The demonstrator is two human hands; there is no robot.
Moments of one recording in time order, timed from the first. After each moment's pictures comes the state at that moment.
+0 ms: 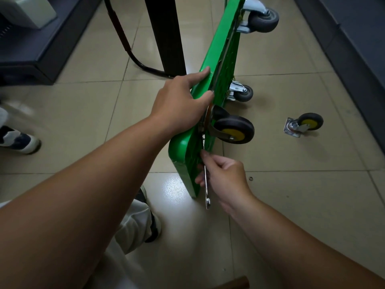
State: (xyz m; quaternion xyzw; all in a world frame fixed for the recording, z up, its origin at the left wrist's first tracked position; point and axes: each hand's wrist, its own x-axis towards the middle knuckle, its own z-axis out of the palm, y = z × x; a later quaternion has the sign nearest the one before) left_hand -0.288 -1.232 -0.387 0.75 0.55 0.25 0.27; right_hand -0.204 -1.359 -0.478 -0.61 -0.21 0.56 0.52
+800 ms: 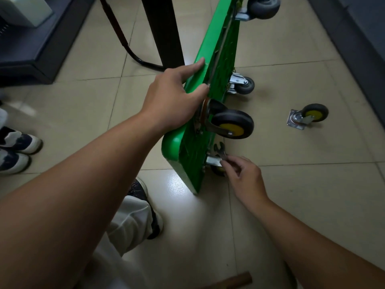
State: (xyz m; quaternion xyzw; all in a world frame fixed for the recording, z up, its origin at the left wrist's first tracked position) left_hand -0.289 -1.230 -0.390 0.75 0.53 0.26 0.29; right_hand -0.140 -1.371 -0.569 -0.70 -0.47 0.31 0.44
